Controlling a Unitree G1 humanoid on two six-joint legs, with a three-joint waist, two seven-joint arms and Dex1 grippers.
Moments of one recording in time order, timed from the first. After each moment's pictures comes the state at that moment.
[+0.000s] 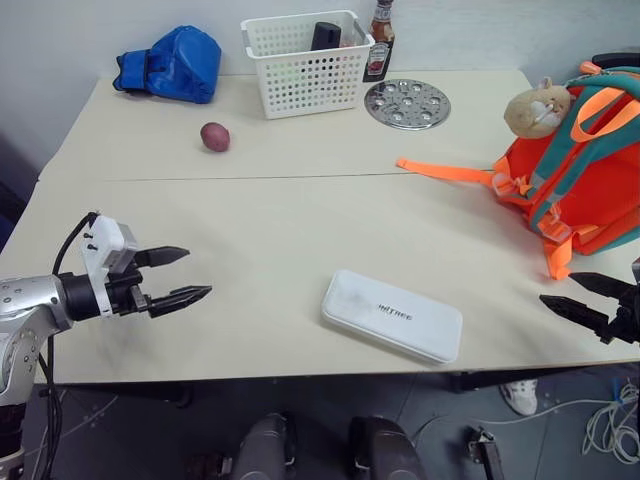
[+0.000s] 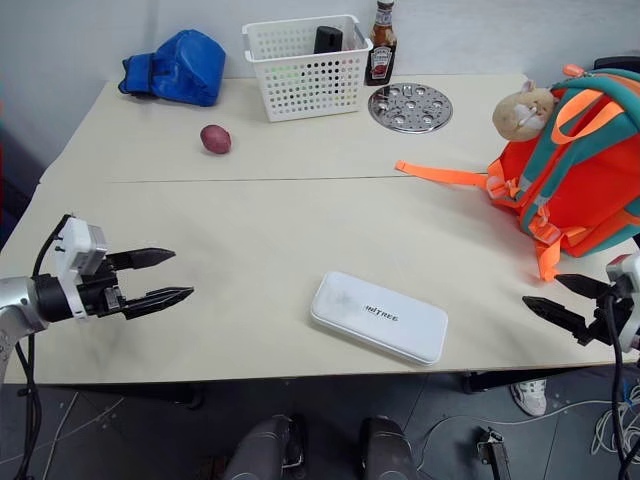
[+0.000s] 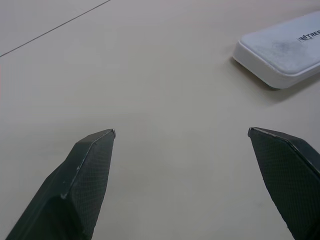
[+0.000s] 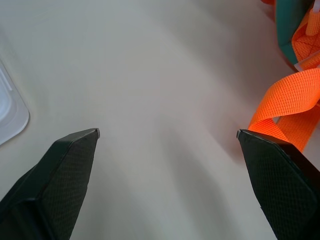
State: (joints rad) left arm -0.13 0.91 0.36 -0.18 -0.57 0.57 -1.00; right arm -0.03 -0.98 -0.52 0.25 0.52 0.39 1.13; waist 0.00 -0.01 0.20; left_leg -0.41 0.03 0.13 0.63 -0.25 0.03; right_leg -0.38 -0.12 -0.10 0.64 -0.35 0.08
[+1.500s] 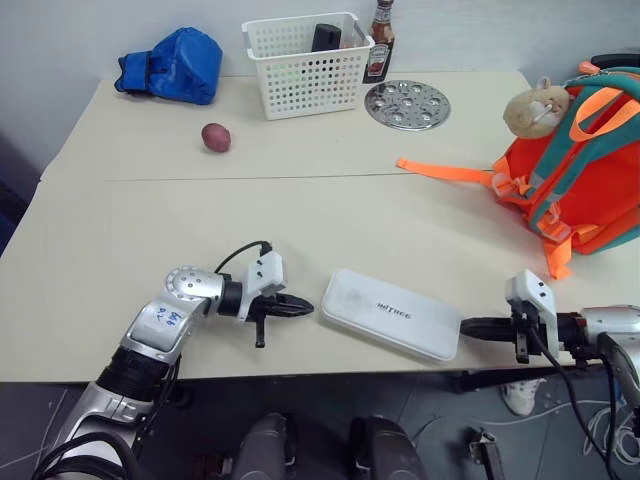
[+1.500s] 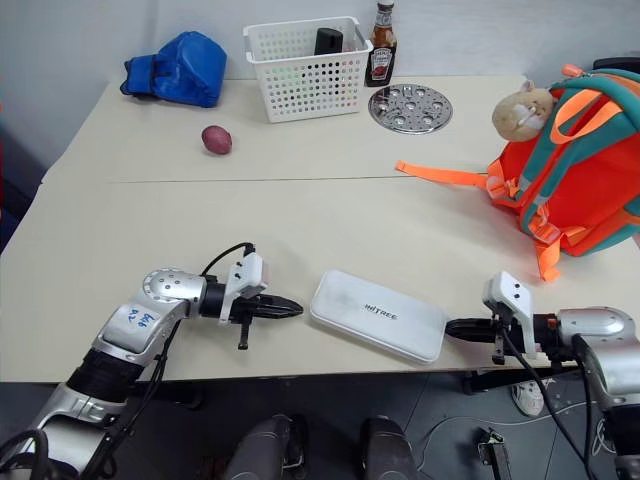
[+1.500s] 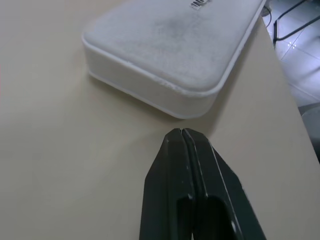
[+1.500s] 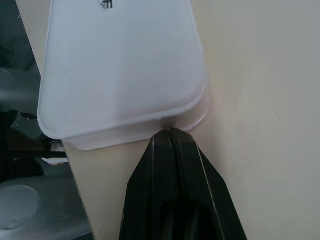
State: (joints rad) left arm -0.48 0.59 -0.28 0.01 -0.23 0.38 -1.08; right arm -0.16 -0.91 -0.08 0.10 0.40 0.35 1.32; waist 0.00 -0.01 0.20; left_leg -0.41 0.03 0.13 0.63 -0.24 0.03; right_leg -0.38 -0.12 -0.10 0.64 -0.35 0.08
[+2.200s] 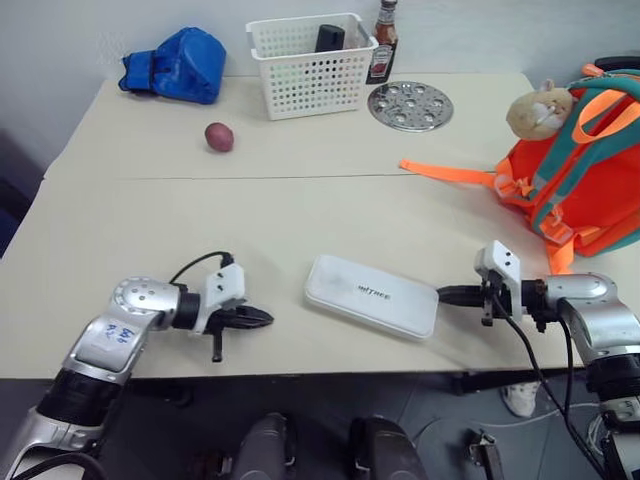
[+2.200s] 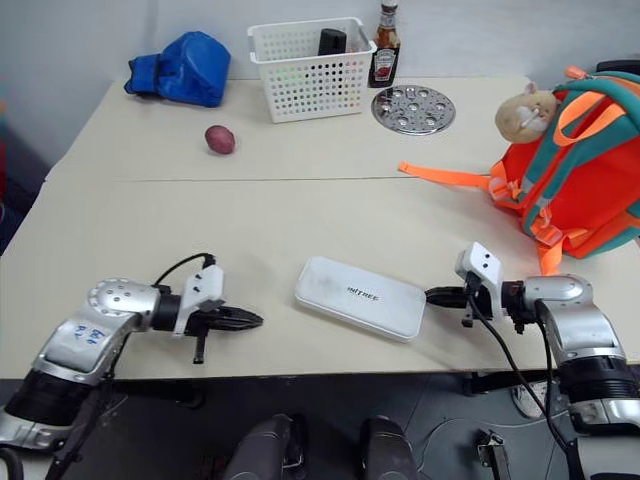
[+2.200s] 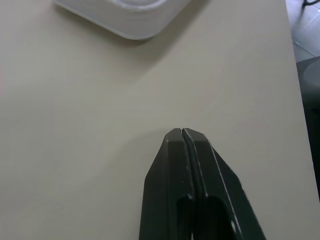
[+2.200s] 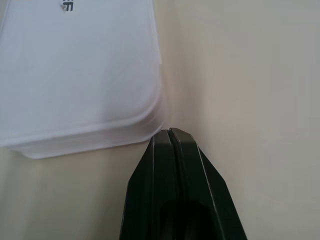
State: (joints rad) left arm -0.39 0.76 -0.13 -0.03 -0.25 0.39 -1.11; right arm -0.39 -0.83 0.02 0.31 0.30 0.27 1.31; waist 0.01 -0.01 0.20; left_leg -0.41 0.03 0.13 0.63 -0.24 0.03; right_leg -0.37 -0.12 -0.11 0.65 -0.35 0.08
